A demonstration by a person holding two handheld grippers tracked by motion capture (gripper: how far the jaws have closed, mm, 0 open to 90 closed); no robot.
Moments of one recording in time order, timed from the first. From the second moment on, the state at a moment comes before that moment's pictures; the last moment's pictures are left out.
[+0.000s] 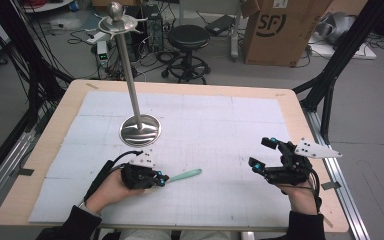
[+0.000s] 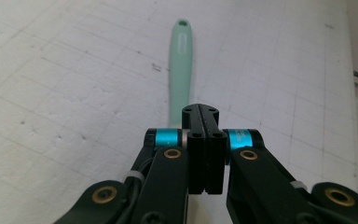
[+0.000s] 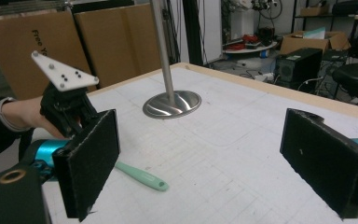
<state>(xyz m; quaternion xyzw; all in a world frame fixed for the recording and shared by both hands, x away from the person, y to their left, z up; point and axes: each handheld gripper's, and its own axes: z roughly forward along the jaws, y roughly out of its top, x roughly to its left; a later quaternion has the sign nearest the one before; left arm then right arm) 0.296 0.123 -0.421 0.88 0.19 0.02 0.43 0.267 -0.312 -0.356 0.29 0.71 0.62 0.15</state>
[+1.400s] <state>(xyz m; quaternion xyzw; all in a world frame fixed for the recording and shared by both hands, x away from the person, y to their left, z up) 0.322 0.074 -0.400 0.96 0.12 -0.02 0.24 0.269 -0.303 -0.352 0.27 0.73 0.62 0.12</state>
